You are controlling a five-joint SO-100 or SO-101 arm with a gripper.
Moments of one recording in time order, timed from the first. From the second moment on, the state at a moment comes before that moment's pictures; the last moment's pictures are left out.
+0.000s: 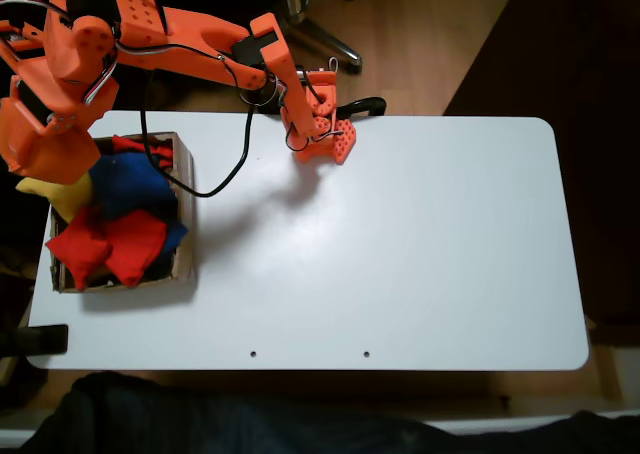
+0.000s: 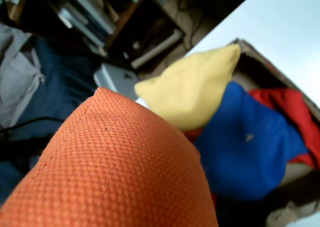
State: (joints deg) arm 68.0 84.2 43.0 88.8 -29.3
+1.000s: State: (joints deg) arm 70.5 89.3 79.5 72.2 -41.8
